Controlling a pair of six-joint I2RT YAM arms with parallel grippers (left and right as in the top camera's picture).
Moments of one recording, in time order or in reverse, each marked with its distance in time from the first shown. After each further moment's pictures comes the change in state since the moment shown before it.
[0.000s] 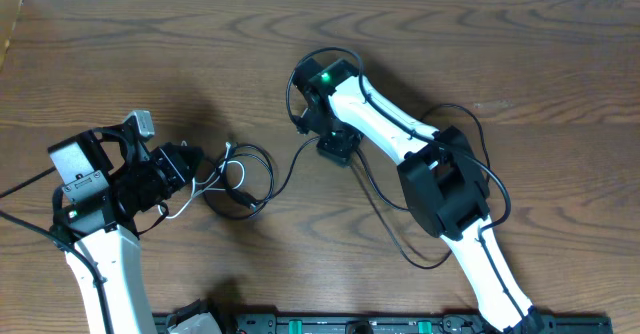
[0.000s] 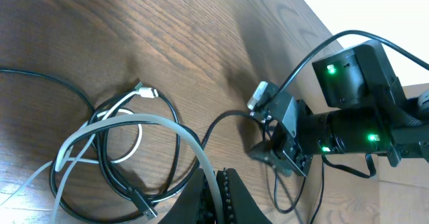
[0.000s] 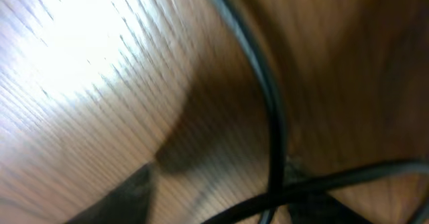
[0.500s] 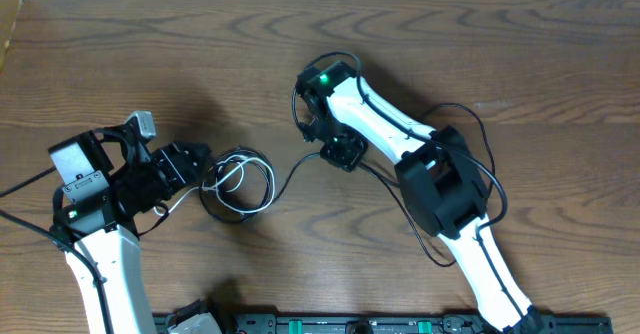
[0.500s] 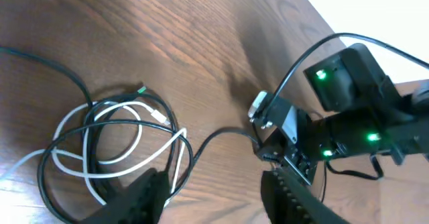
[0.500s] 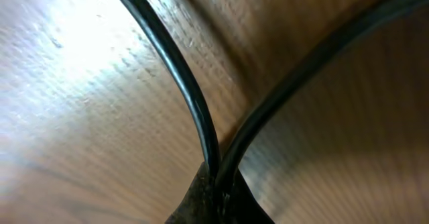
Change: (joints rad) left arm 0.000 0.000 0.000 -0.016 0.003 0.016; right arm 0.004 0.012 0.039 -0.137 -0.037 0.097
